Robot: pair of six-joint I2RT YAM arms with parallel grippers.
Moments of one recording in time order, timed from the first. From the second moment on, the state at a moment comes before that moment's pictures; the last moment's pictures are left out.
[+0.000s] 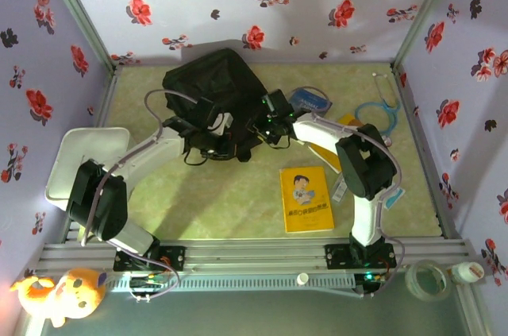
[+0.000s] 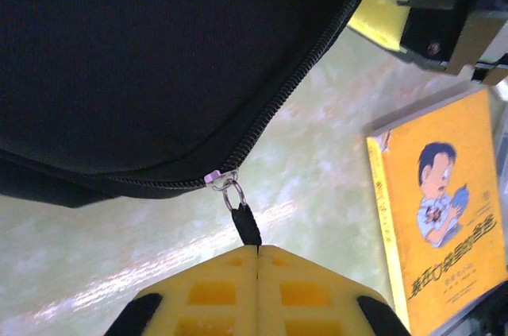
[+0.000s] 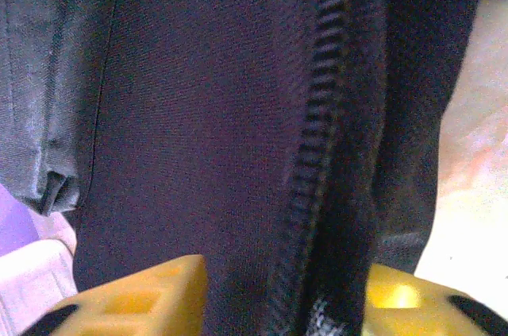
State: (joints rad) left arm -0.59 1.54 1.13 -0.64 0.30 -0.47; right arm 0.60 1.94 1.33 -0.30 -0.23 1.12
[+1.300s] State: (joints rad) left arm -0.60 1.70 1.24 -0.81 -0.03 -0.46; right arm 0.64 1.87 1.24 -0.33 -0.15 1.20
